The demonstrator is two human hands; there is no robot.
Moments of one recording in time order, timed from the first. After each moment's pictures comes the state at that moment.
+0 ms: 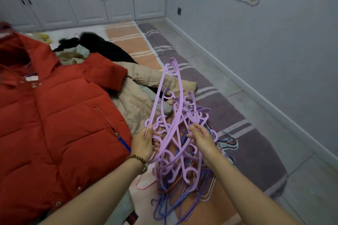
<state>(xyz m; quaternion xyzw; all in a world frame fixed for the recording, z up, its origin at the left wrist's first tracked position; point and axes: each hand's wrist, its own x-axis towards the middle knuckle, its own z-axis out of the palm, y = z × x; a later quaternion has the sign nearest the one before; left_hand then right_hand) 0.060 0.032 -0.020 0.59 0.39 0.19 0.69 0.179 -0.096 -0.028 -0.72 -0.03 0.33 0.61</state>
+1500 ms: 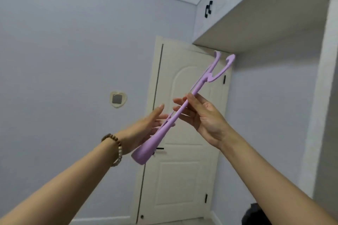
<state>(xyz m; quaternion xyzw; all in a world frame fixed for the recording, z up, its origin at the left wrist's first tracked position) -0.037 -0.387 0.618 0.65 -0.41 -0.17 0.61 -0.143 -0.513 0.653 -0.66 -0.14 -0.28 0.68</state>
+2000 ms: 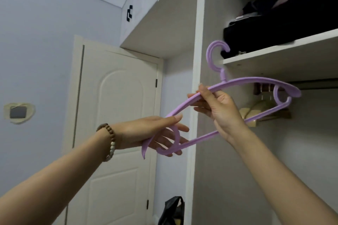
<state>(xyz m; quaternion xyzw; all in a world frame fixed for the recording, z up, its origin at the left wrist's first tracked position) -0.221 -0.591 0.675 0.56 -0.66 -0.34 0.37 -0.376 -0.699 0.691 -0.68 0.03 -0.55 0.49</state>
